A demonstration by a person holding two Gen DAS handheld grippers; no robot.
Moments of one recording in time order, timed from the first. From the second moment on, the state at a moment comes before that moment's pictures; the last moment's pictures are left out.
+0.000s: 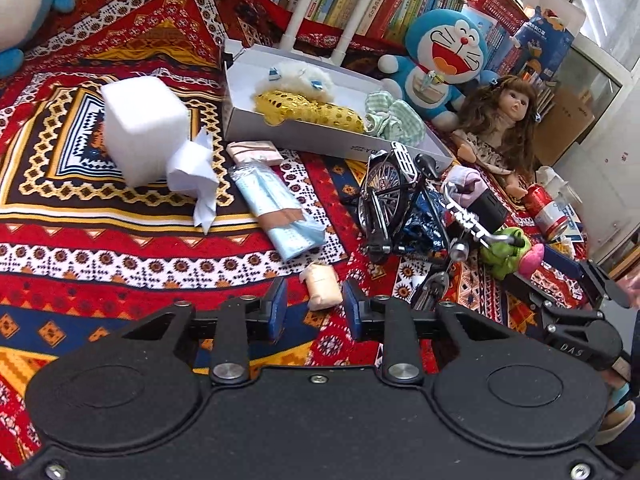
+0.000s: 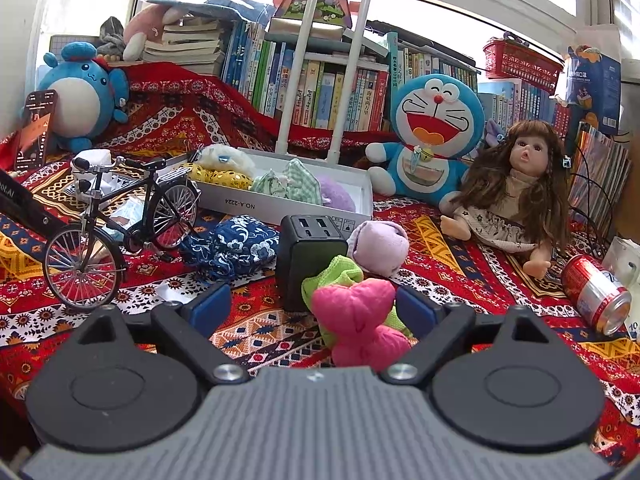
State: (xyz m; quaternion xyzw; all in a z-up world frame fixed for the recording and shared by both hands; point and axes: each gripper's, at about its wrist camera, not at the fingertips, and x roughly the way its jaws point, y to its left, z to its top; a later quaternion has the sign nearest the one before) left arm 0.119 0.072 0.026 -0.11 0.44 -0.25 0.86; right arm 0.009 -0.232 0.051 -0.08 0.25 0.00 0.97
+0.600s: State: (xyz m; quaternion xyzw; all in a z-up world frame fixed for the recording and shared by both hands) left arm 0.142 0.050 0.019 -0.10 0.48 -0.25 0.84; right arm 0.017 -0.240 0.044 -0.07 0.26 0.00 0.96
